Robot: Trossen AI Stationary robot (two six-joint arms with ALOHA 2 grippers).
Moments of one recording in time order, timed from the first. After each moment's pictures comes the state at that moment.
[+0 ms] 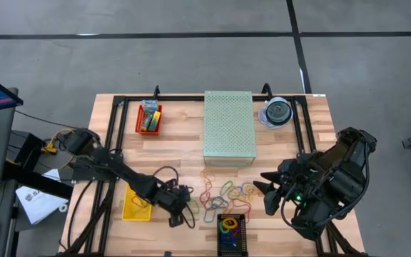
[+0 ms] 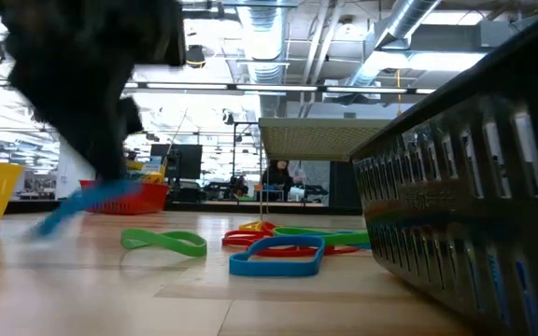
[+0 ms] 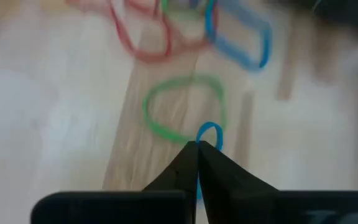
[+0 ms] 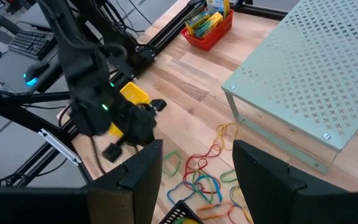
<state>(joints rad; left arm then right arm) -0.52 1.71 0.97 -0.29 -0.19 -0.72 0.84 1.64 1.97 -1.54 0.94 1.62</state>
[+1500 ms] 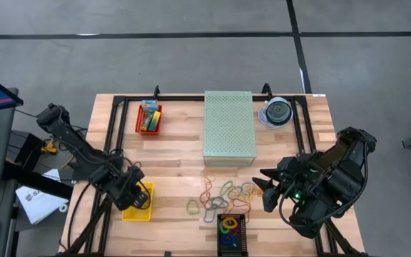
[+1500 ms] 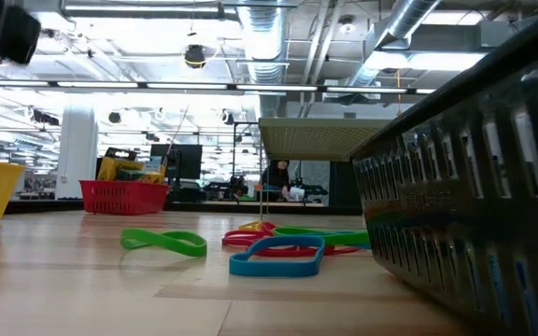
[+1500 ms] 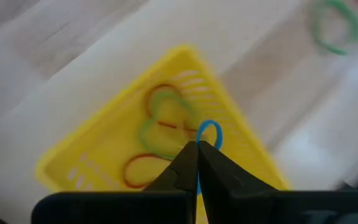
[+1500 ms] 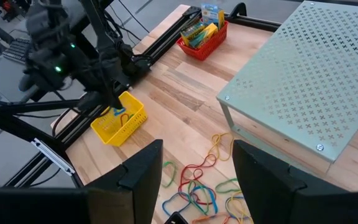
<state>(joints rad) -0.80 1.11 0.68 -0.83 -0.27 -1.66 0.83 1.64 1.97 -1.55 0.97 1.62</state>
